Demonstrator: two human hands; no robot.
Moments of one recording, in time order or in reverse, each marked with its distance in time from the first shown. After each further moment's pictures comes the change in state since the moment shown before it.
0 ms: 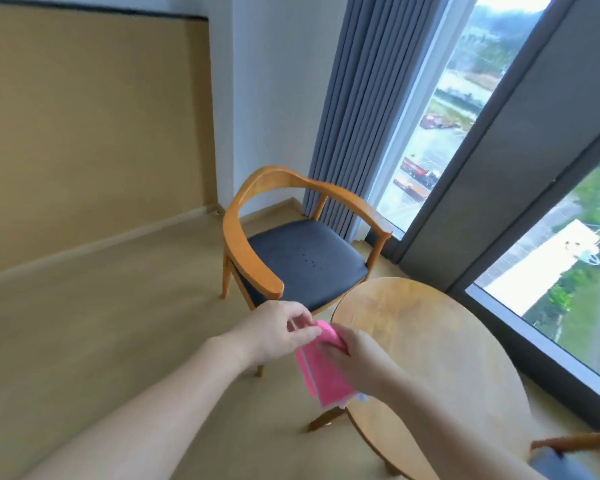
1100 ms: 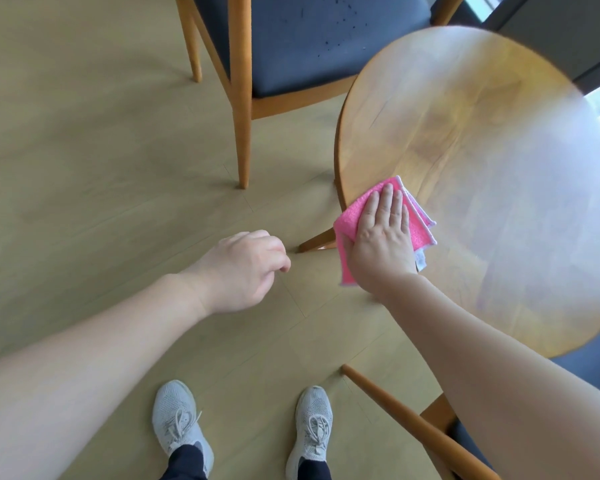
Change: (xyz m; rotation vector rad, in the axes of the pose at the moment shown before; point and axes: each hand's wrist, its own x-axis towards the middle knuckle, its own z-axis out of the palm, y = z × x) left_hand -0.011 -0.213 0.294 0.298 -0.062 0.103; right_hand 0.046 0.300 0.228 -0.703 -0.001 0.149
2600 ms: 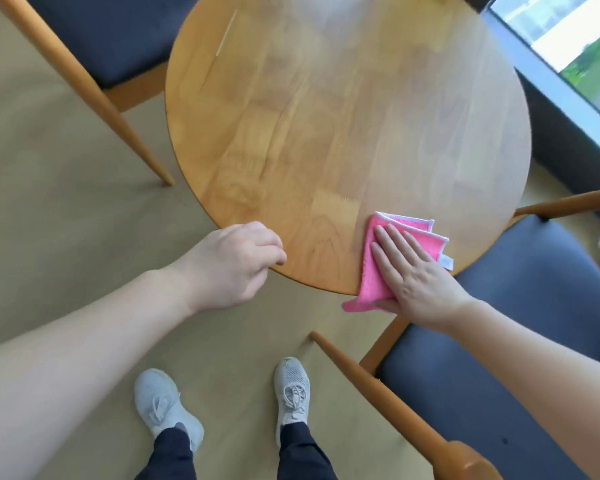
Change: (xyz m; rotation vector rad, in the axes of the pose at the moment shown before) left_hand 0.100 0.138 0.062 0.082 -0.101 0.368; right_hand -0.136 0.250 0.057 -0.021 0.042 -0.448
